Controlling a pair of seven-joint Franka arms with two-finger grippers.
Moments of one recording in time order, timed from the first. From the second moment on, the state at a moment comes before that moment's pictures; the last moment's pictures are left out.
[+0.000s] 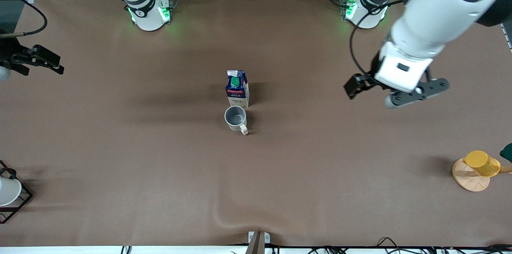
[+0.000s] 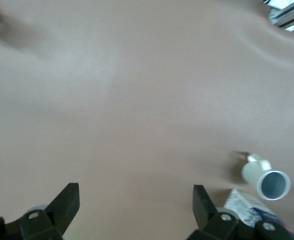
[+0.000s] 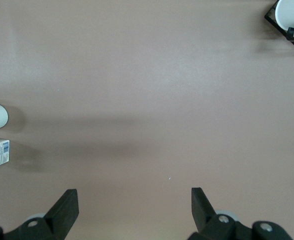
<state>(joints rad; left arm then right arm) -0.26 0.25 -0.12 -1.29 0.02 1.56 -0.64 -0.05 -0.05 -0.01 -1.64 0.01 1.57 -0.07</state>
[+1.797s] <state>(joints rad) -0.10 0.16 -0.13 -1.37 0.09 1.55 -0.24 -0.05 -0.05 -0.01 -1.63 0.01 1.58 -0.07</state>
